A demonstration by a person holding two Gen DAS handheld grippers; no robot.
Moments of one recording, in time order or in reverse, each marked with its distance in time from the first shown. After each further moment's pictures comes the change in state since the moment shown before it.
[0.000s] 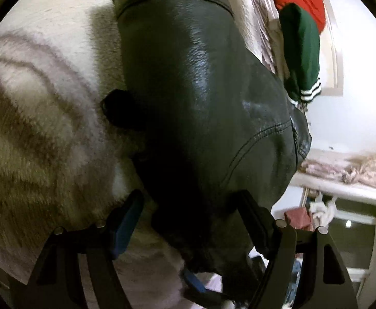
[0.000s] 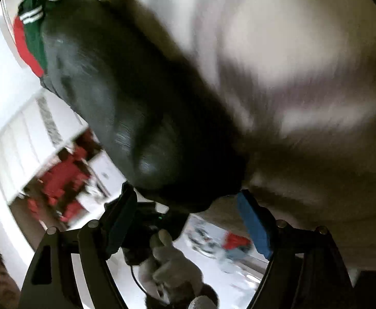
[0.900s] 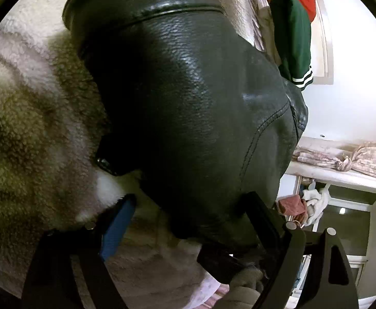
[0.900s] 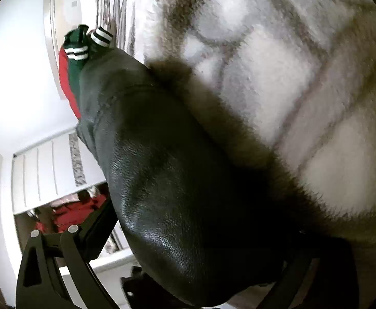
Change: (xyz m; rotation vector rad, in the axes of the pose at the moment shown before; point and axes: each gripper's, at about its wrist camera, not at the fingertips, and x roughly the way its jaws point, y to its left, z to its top) left arm 0.011 0.001 -0.007 0.025 0.035 -0.069; right arm -0.003 0.034 0.008 -0.111 -0.379 0.180
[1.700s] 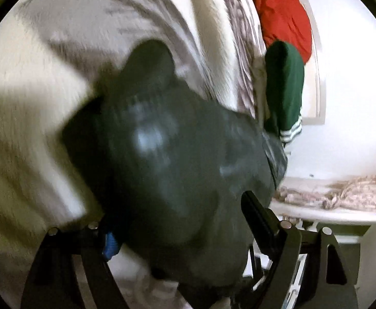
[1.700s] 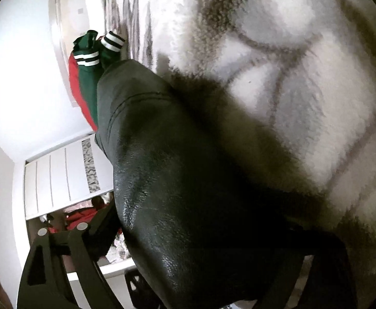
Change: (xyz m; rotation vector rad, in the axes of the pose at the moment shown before) left arm -0.015 -0.009 0.046 -0.077 -0.229 -0.053; right arm 0.033 0.012 0.032 -0.040 0.004 0.002
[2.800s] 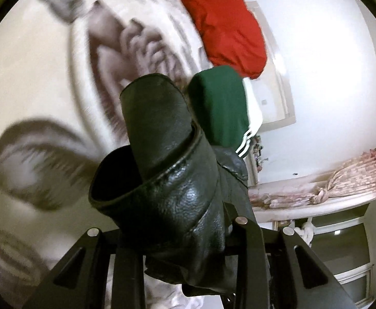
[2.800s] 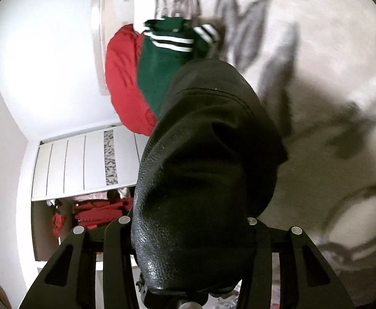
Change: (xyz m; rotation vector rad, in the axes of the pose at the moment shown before) left arm -0.042 -0.146 0.047 0.211 -0.120 -0.096; right arm -0.002 0.200 -0.001 -0.154 -0.010 0.094
